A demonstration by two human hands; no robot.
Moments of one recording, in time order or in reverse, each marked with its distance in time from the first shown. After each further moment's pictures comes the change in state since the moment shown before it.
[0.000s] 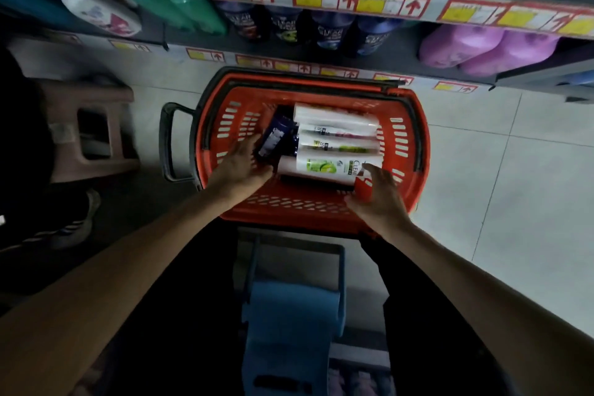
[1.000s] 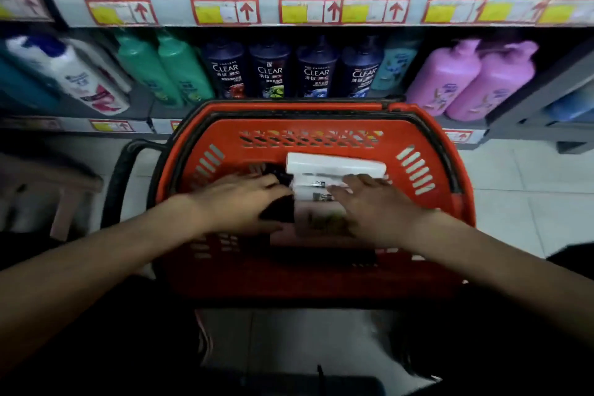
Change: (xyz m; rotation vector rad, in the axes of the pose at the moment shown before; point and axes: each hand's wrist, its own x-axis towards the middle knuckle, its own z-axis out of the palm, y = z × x) left_hand 0.090 -0.038 0.045 0.954 0.090 0.719; right_hand 0.082 0.009 0.059 -0.951 0.145 -0.592
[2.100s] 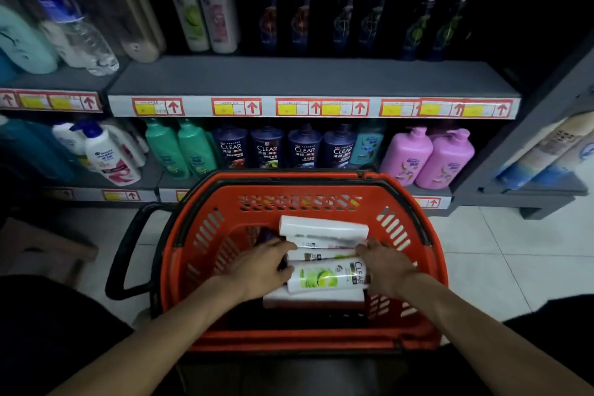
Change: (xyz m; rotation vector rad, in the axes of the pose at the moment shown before) left_hand 0.019 0.041 0.032 -0.447 0.227 -0.228; right_hand -0.006 0.046 0.062 0.104 -0.057 0.326
